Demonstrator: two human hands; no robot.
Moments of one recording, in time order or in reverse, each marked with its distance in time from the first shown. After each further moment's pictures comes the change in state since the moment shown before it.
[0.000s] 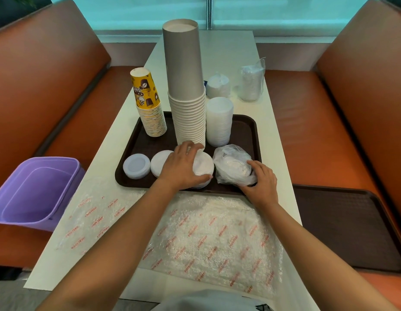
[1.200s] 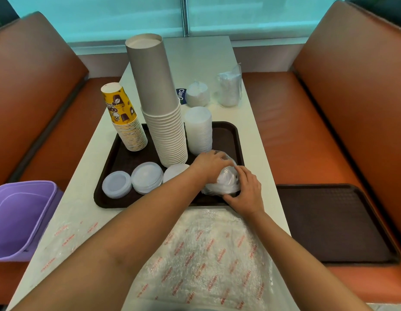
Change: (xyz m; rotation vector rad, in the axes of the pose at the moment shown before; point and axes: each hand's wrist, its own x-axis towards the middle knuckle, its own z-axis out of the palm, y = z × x) left_hand 0.089 0.084 0.023 0.475 -0.371 0.392; right_hand 0.000 -0.001 -0.002 -0.036 -0.043 0.015
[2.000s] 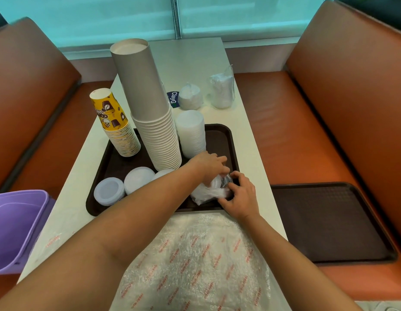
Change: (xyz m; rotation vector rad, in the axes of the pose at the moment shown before) left_hand 0.011 0.004 -0.023 0.274 -0.130 0.196; right_hand 0.000 0.005 0.006 -0.055 0.016 -0.029
